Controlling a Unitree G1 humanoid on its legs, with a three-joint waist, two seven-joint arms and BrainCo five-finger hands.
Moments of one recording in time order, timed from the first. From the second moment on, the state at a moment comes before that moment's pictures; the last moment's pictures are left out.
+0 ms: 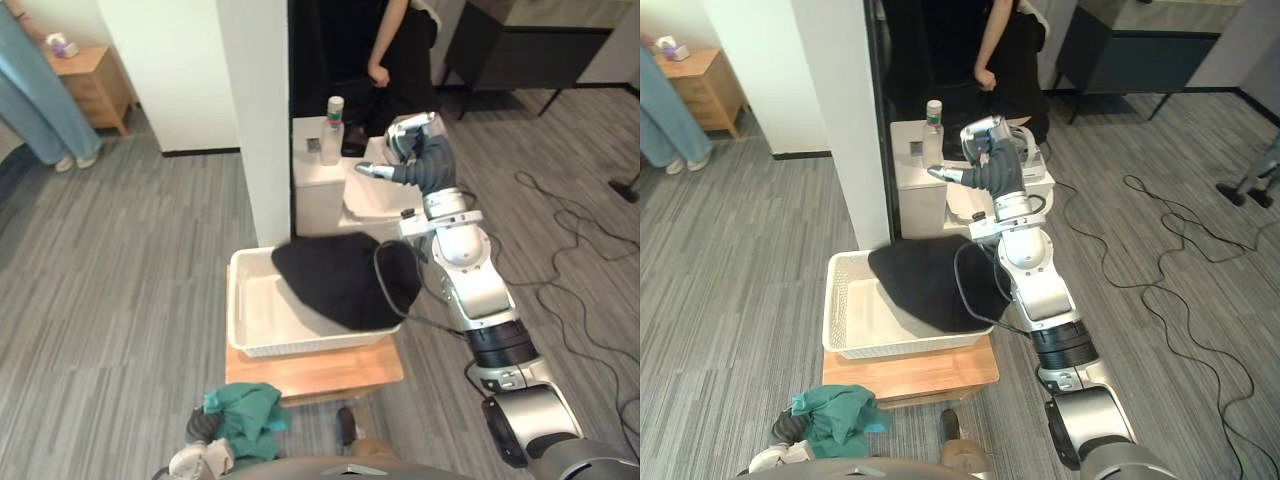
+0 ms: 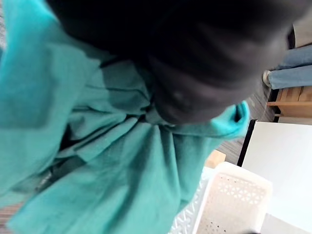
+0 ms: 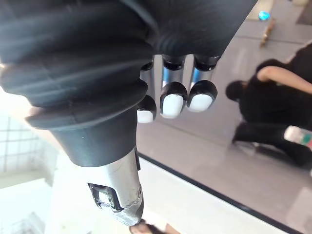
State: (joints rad) left arm 0.37 0.03 -0.04 0.46 -0.43 -0.05 0.10; right arm -0.52 -0.39 0.17 0.02 0.08 -0.12 -0.15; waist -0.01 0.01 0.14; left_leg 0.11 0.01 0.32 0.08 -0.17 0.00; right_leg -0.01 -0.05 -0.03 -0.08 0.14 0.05
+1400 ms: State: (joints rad) left arm -0.31 0.27 0.19 -0.07 -0.52 -0.31 0.30; right arm 0.30 -0.02 -0.35 0.88 -0.03 -0.01 -0.16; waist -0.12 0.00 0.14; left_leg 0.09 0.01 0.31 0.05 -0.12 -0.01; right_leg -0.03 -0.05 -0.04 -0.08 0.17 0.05
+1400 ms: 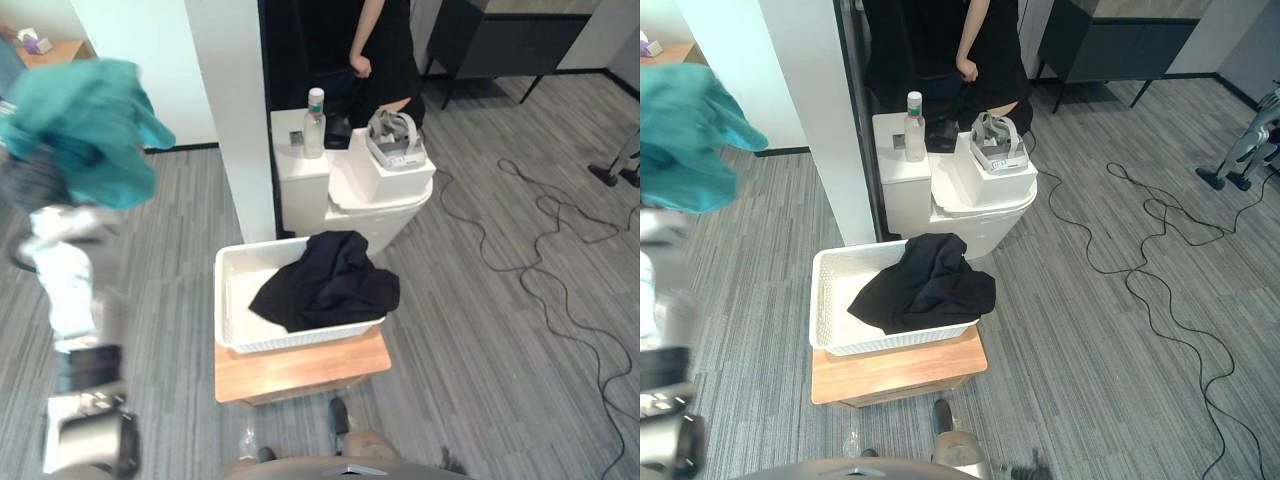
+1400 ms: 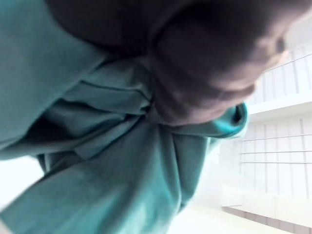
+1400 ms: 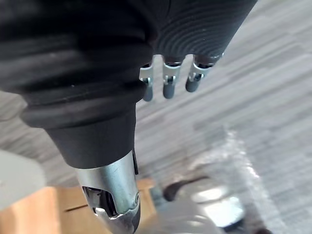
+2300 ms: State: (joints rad) left arm -0.15 0.14 -0.12 0.36 0.03 -0.10 0.23; right arm 0.31 0.03 -0.49 1.00 0.01 0.03 -0.14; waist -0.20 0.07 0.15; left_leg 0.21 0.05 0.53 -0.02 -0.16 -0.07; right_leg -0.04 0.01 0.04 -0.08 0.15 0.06
